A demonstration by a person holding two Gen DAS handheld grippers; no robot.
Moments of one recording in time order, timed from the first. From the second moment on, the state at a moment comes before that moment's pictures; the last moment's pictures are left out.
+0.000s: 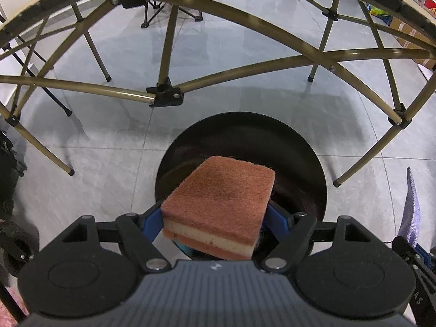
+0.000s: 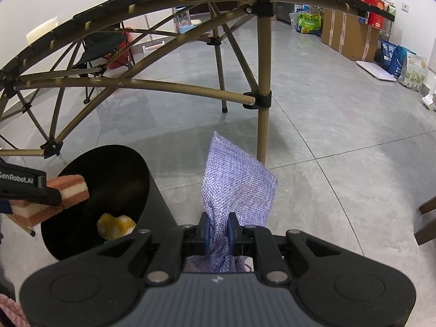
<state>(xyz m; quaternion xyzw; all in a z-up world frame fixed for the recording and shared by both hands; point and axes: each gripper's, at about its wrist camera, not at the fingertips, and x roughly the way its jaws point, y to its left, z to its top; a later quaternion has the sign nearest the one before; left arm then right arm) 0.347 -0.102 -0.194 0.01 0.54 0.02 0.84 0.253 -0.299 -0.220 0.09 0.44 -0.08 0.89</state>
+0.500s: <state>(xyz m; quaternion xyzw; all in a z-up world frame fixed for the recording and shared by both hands) 0.355 -0.110 -0.194 0.01 0.54 0.01 0.84 0.260 -0.300 -0.226 0.09 0.45 -0.08 0.89</state>
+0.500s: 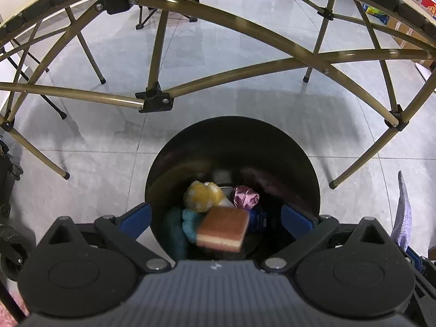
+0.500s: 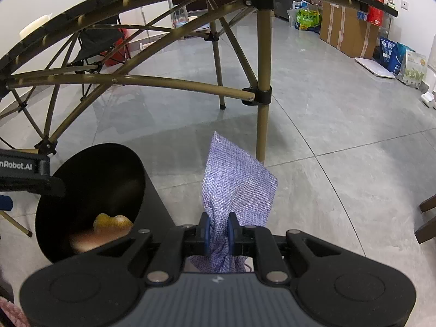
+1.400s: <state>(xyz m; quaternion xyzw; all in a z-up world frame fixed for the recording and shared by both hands) 0.350 -0.082 -0.183 0.00 0.53 0.02 0.85 0.262 -0.284 -0.215 0.08 0.44 -0.06 0.89</state>
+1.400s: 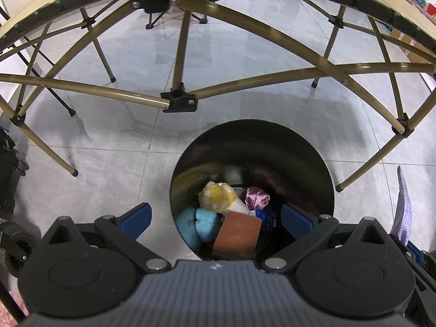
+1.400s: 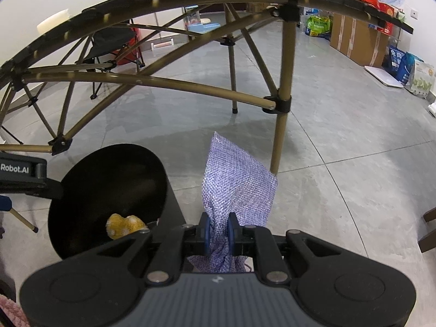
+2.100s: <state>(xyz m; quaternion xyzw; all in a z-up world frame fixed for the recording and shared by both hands) 0.338 -0.015 -0.167 -0.03 0.51 0.07 0.86 0.290 -0.209 -0.189 0.06 0.42 0.01 0.90</state>
